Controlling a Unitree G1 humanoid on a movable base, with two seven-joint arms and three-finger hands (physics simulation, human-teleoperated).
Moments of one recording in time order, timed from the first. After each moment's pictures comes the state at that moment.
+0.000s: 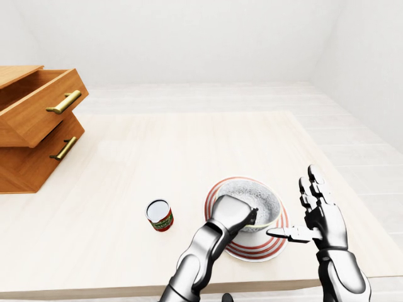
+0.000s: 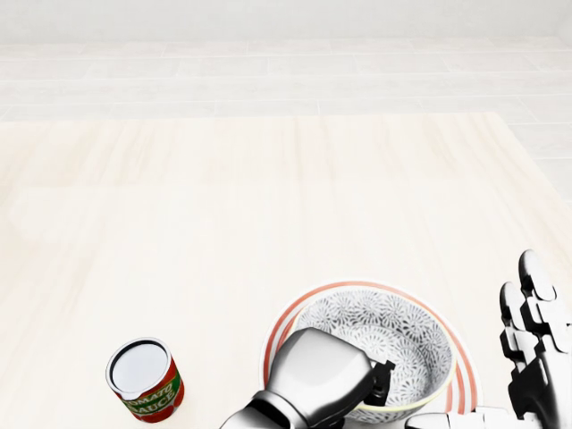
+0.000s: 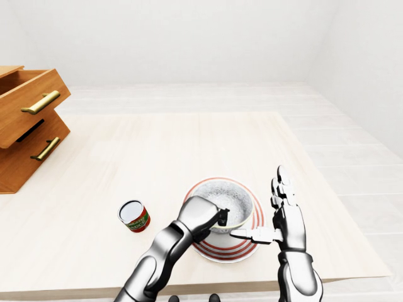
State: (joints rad) left arm -0.07 -0.15 -0.52 0.02 1.38 -0.09 -0.34; right arm 0.33 0.06 -0.30 -0.49 -0.01 0.09 0.25
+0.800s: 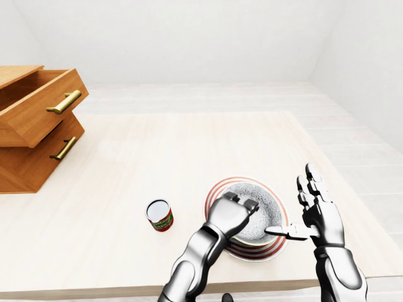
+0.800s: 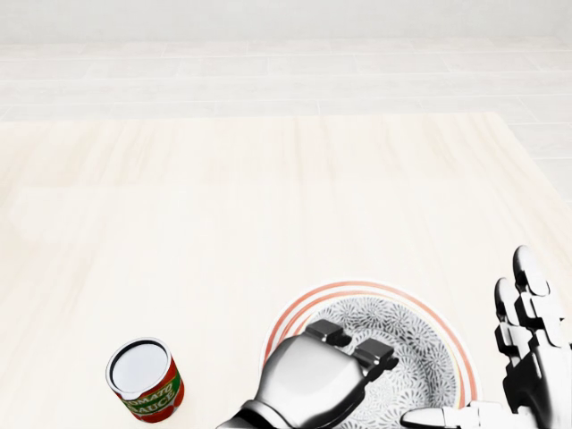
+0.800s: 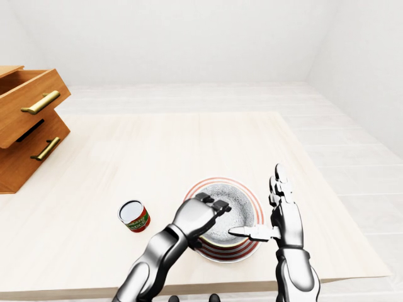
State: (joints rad) left arm -0.02 -0.11 -0.53 -0.08 1.37 -0.09 -0.39; right arm 0.31 0.05 -0.28 -0.48 -0.01 0.09 0.23
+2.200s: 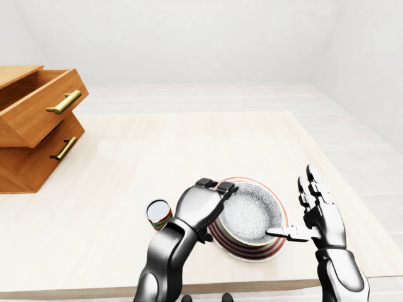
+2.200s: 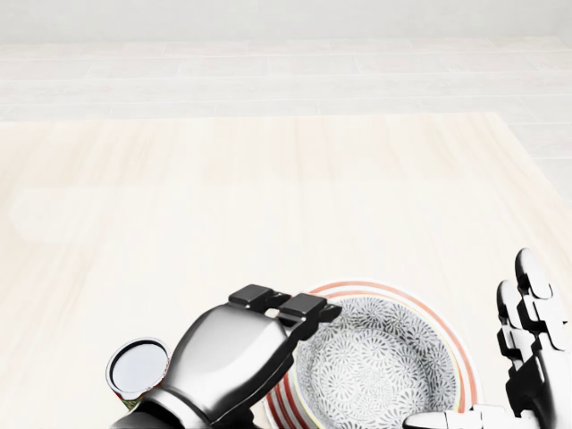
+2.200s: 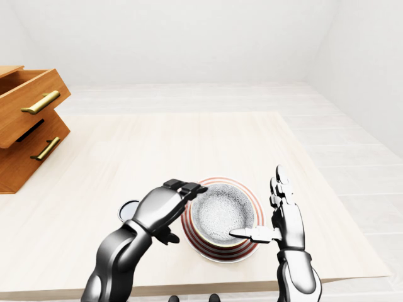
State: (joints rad) left arm 0.06 -0.03 -0.41 -0.53 1.25 0.01 -0.65; right arm 0.33 0.05 -0.29 -0.48 -0.01 0.09 0.24
